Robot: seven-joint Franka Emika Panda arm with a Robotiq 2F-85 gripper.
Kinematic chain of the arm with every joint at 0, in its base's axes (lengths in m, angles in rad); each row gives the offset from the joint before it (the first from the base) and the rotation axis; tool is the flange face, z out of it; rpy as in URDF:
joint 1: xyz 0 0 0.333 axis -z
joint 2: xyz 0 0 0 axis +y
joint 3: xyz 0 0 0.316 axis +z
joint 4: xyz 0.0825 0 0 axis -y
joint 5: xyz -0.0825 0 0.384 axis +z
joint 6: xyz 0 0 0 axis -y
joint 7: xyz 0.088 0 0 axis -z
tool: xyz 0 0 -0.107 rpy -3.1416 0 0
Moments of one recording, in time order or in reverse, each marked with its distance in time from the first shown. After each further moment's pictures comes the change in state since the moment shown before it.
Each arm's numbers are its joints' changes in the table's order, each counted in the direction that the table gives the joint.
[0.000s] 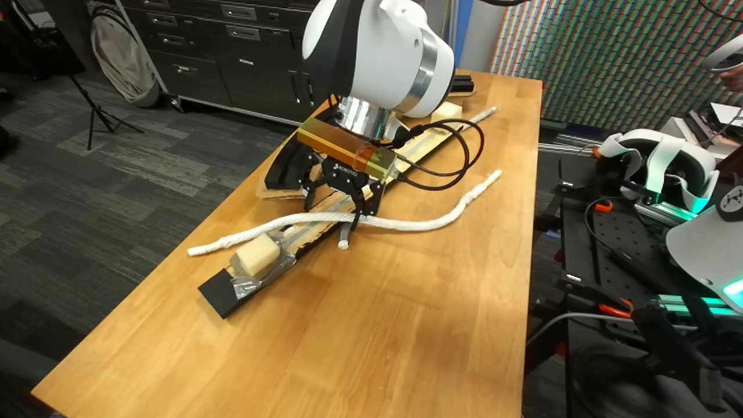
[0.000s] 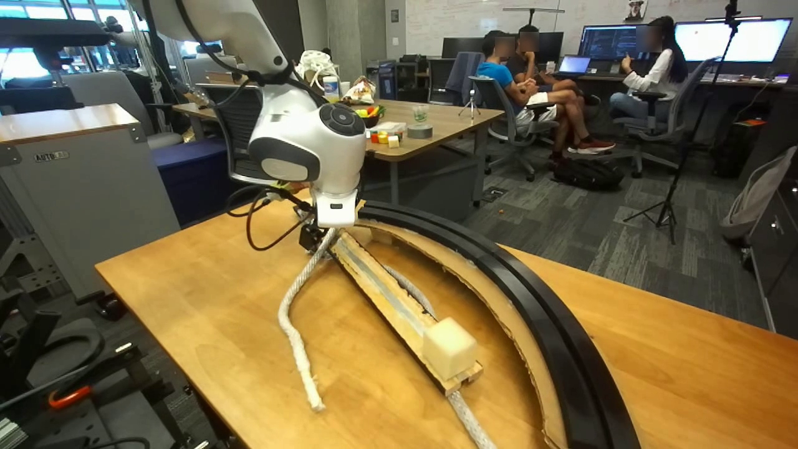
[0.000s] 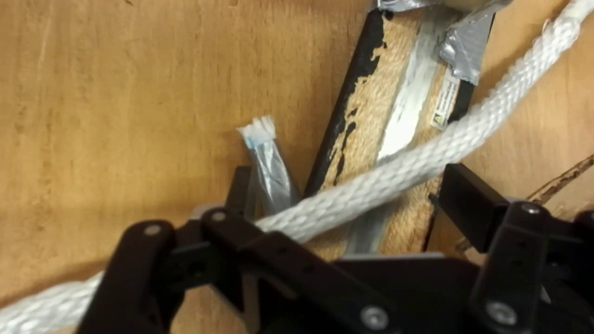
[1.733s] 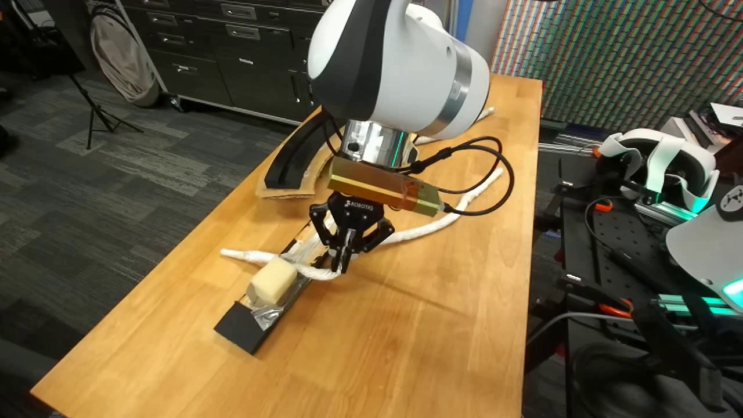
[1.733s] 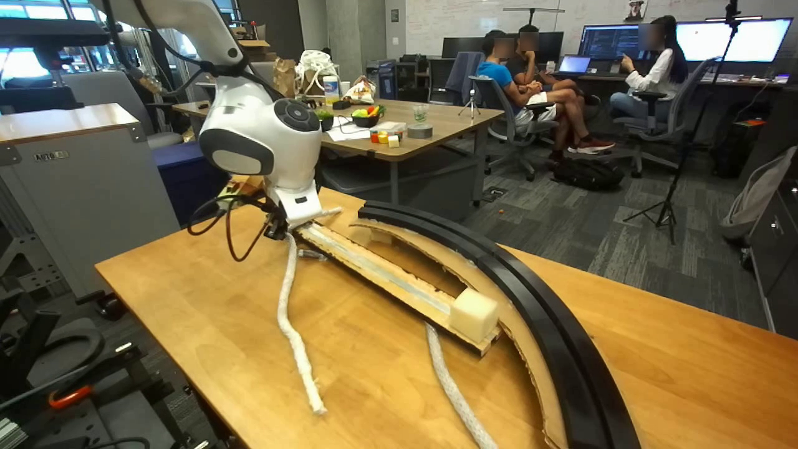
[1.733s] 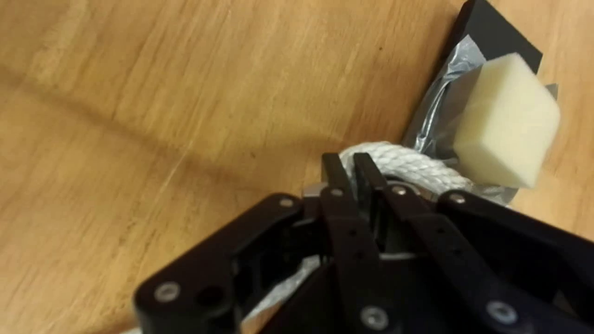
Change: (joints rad) arm -0.041 -0.084 0.101 -0.123 0.048 -0.007 -0.343
